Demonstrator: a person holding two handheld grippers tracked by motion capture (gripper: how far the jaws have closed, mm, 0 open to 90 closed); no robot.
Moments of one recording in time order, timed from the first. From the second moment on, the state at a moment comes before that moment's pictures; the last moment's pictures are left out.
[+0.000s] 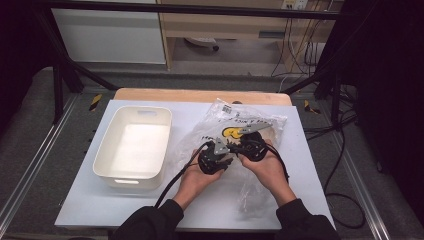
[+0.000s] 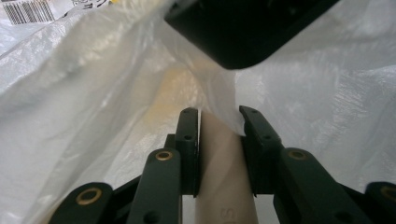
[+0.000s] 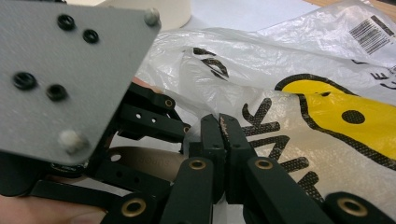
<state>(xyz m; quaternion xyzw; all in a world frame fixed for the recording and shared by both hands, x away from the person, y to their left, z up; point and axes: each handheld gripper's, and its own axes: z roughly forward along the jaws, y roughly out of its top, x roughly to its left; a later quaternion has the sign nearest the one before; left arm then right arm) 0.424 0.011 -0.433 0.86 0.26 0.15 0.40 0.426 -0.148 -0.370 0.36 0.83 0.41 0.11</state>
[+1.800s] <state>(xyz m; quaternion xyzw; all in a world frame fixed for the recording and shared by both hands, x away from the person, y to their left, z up) 0.371 0.091 -0.388 0.81 0.31 0.14 0.48 0.405 -0.166 -0.389 0.38 0.82 0.41 0.12</state>
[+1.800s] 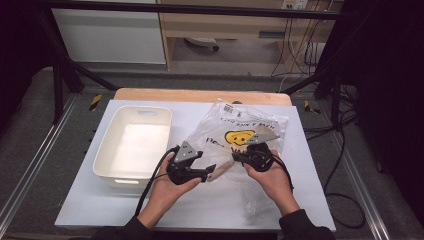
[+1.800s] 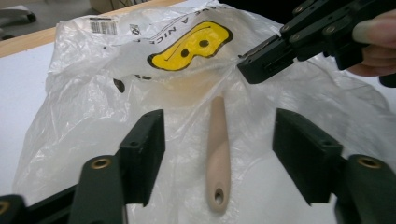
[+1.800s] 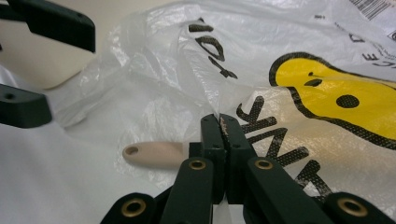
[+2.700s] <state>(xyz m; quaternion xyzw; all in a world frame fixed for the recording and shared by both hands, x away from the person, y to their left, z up) 0.374 0.106 -0.372 0.79 0.34 0.17 0.48 0.388 -0.168 -0.413 0.37 0.84 0.38 0.10</state>
